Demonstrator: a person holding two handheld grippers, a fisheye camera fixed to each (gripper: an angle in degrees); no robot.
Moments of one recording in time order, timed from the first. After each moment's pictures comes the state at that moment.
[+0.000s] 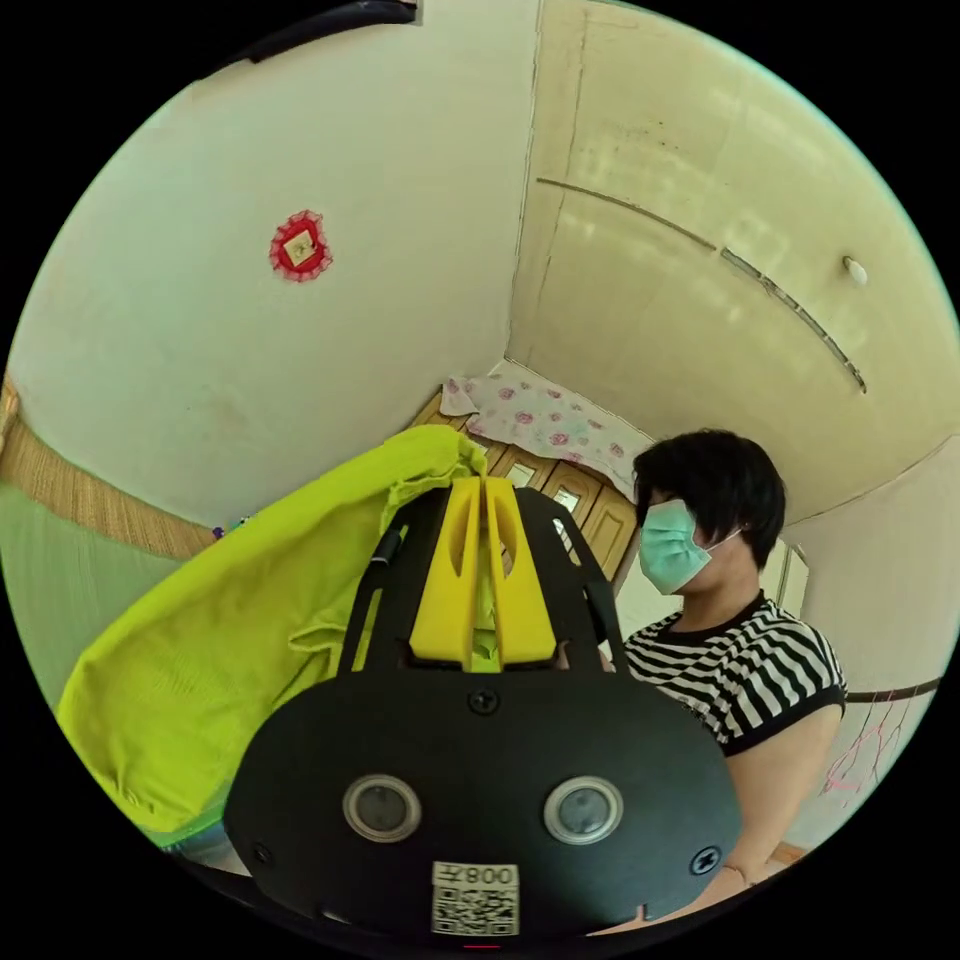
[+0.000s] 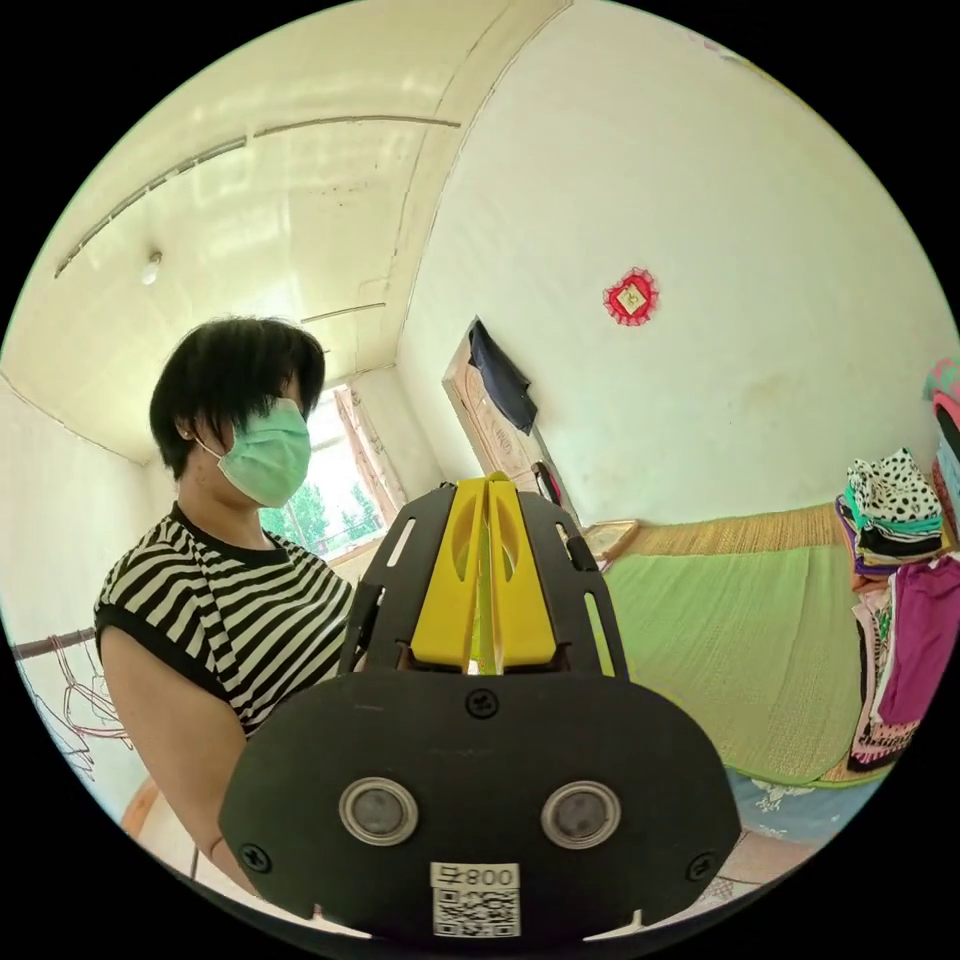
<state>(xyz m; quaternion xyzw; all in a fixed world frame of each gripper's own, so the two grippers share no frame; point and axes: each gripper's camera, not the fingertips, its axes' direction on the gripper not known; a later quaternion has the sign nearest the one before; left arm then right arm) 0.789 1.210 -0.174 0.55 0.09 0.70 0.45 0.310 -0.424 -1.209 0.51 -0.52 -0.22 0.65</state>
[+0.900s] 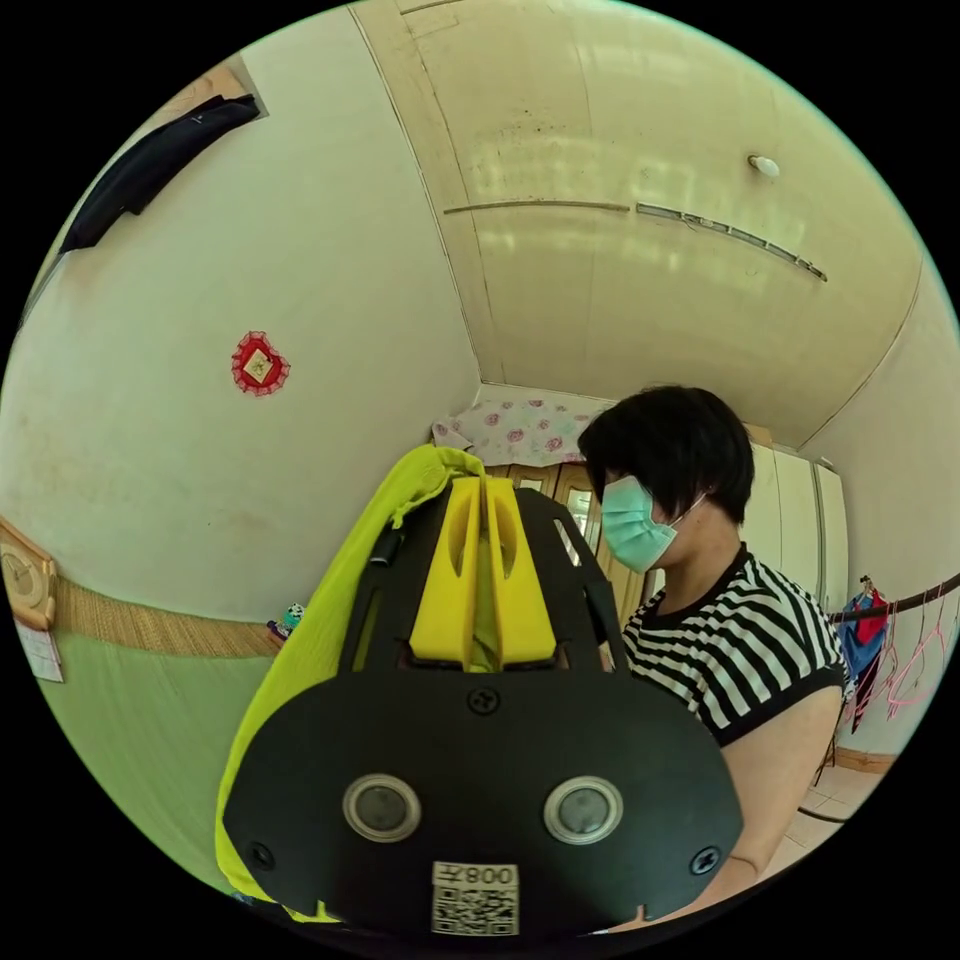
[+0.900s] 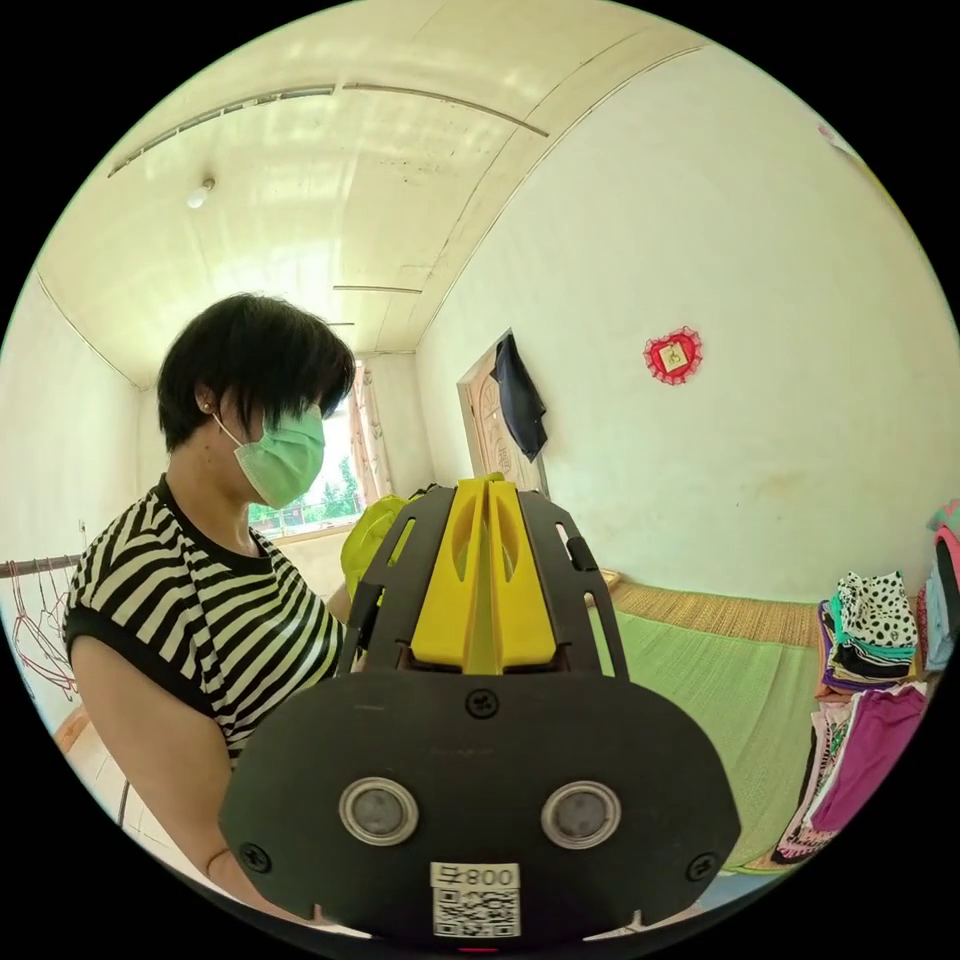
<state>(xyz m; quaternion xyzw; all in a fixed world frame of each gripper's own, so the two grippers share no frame) 0.597 1.377 -0.224 0.60 0.00 0.74 0.30 0.154 -0.340 -1.154 0.57 -0.45 -0.27 0.63</state>
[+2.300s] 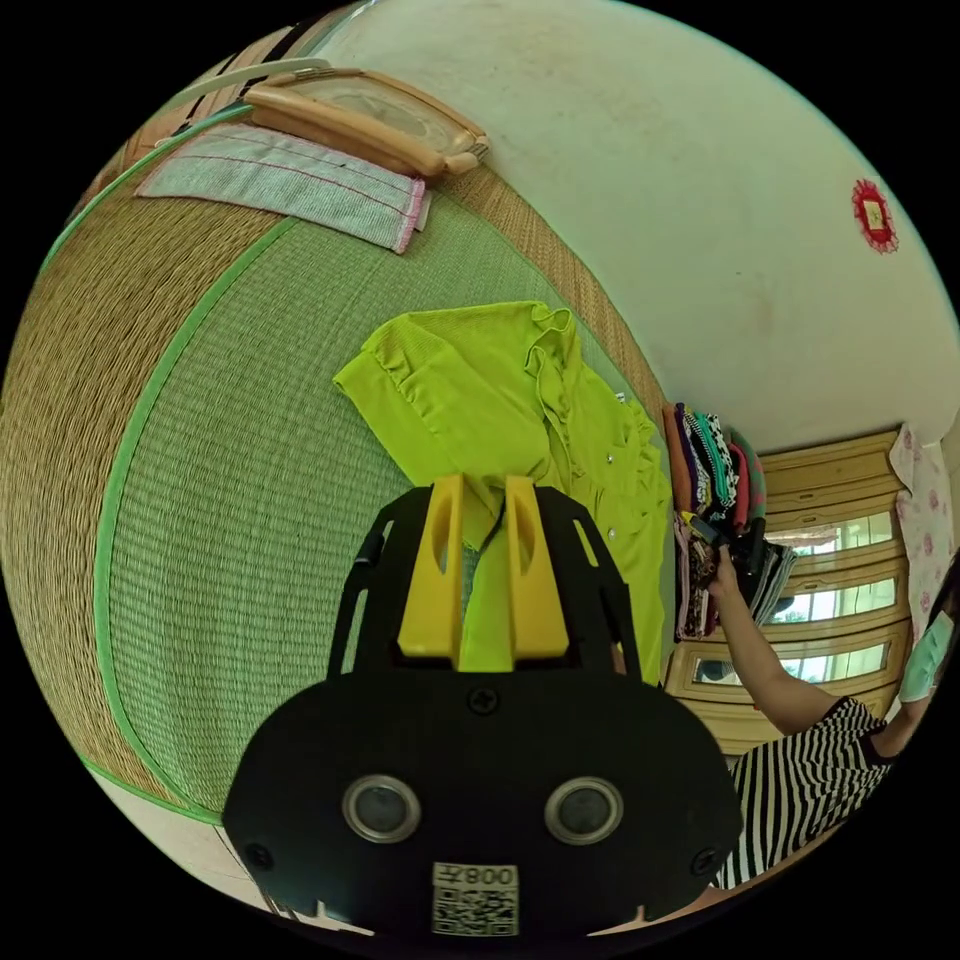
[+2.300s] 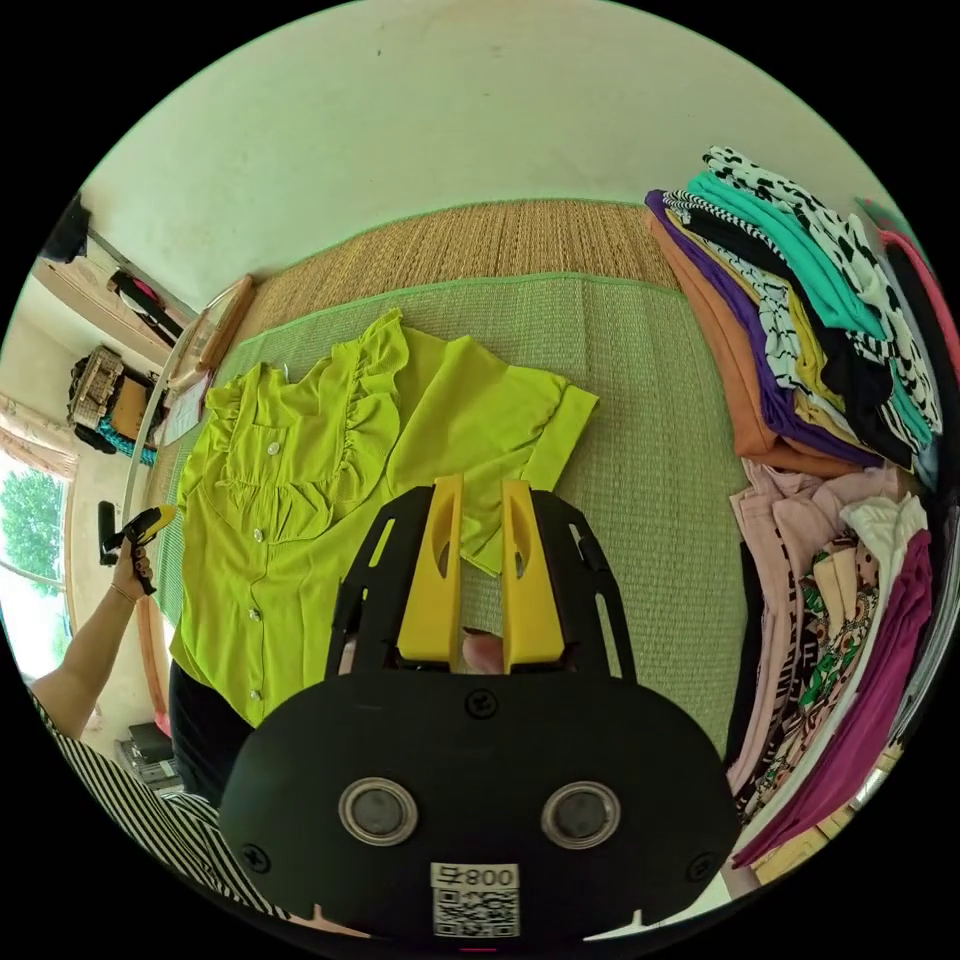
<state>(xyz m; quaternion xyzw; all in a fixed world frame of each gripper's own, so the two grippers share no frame) 0.477 0.635 -0.554 0.66 -0.09 0.17 0.72 -0.166 -0.855 -0.351 0.12 -0.17 -0.05 0.98</state>
